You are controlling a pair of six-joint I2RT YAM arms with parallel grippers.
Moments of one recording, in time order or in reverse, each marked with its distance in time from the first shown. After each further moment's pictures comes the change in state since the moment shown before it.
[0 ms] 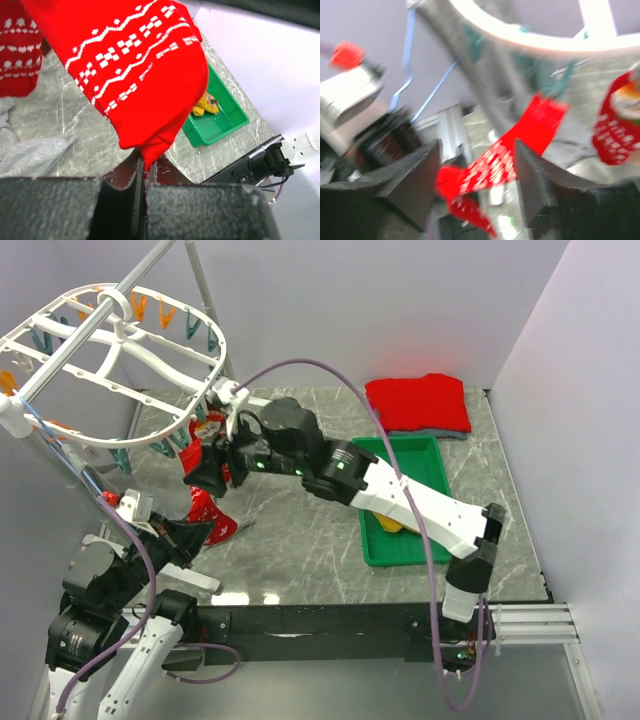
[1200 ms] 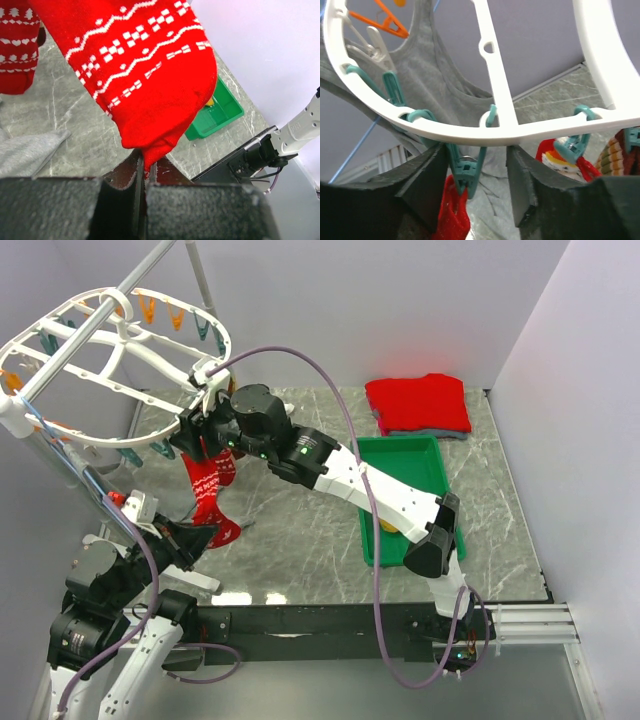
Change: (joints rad) left arm 0.000 -0.004 -0.014 -0.008 0.042 -0.001; right arm -0.036 0.281 0.312 0.026 0.192 -0.124
